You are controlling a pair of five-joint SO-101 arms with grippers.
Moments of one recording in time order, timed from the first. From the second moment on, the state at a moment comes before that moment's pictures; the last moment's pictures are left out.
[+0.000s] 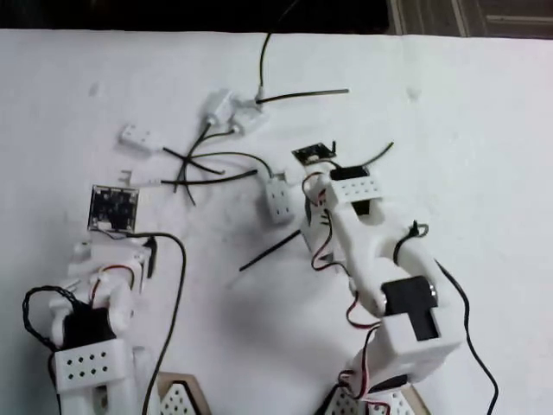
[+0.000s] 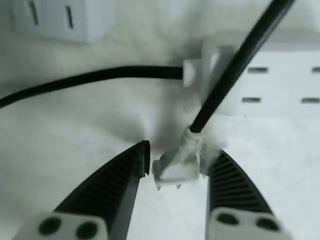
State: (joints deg) left arm -18.5 -78.4 83.8 50.3 -18.5; right arm -14.3 8.0 26.2 68.5 12.3
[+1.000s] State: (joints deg) left arm -18.5 -78.4 83.8 50.3 -18.5; right arm -7.9 -3.9 25.8 76.1 16.8
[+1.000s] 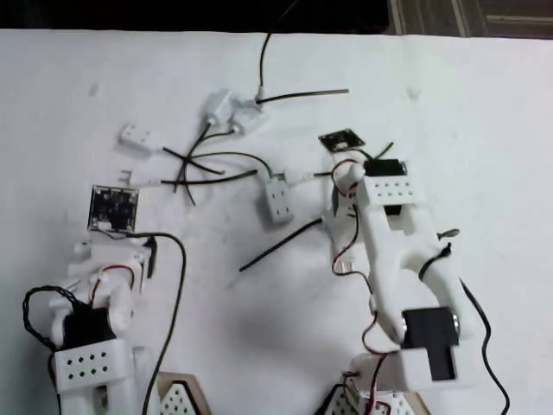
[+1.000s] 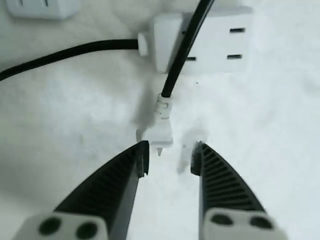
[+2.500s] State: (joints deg) left arm -18.5 -78.4 83.8 50.3 -18.5; right arm -11.4 2.2 33.2 65.3 16.8
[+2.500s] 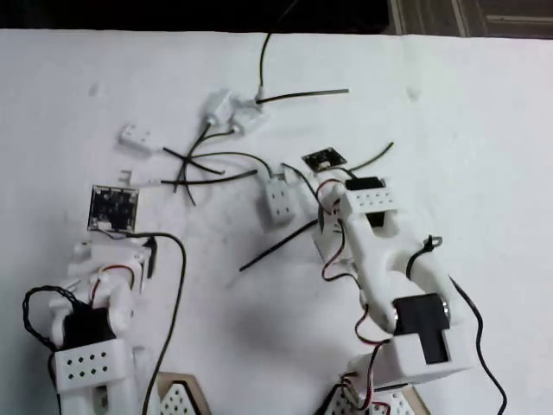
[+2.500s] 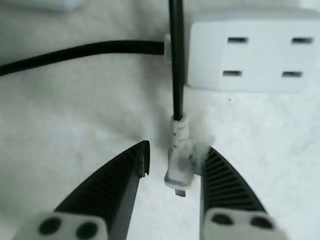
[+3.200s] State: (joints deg) left arm -18.5 -78.4 83.8 50.3 -18.5; right arm -7.6 -8.8 32.6 75.4 20.7
